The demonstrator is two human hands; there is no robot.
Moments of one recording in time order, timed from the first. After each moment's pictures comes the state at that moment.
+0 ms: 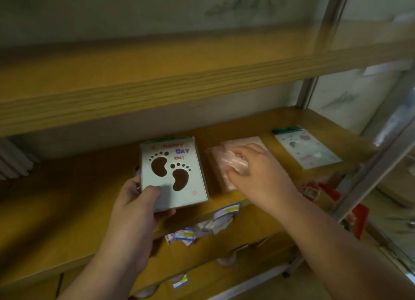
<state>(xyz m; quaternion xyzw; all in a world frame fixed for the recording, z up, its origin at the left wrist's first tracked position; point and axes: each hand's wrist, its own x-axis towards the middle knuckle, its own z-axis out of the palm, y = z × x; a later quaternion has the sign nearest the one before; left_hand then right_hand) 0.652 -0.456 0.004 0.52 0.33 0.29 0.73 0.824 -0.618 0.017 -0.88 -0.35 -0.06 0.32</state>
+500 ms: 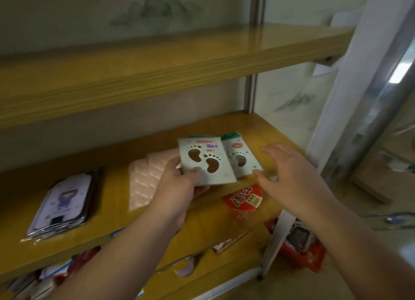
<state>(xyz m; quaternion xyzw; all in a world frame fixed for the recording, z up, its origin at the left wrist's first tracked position) 0.852 -0.627 0.007 0.57 0.30 0.19 0.74 0.950 -0.825 0.023 -0.91 -0.31 -0.10 0.26</state>
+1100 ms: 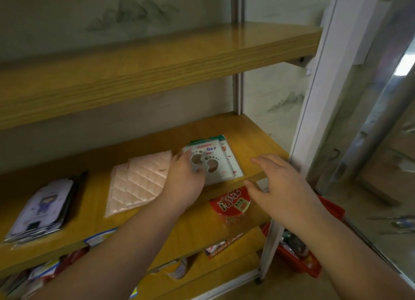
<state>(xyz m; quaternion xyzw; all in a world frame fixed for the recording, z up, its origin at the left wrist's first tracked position) 0.914 -0.657 0.003 0.89 0.25 0.17 0.34 0.976 -0.858 0.005 -0.89 -0.35 -0.07 0.29</state>
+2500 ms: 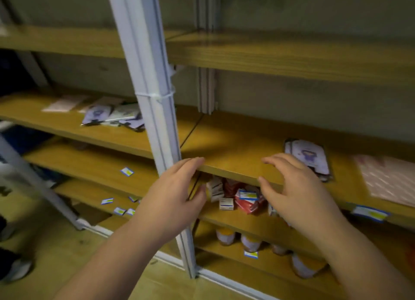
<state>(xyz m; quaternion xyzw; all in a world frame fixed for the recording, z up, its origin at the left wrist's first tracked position) 0.374 -0.436 0.022 0.87 0.40 0.26 0.15 0.606 -0.527 0.028 -0.76 -0.60 -0.02 0.26</state>
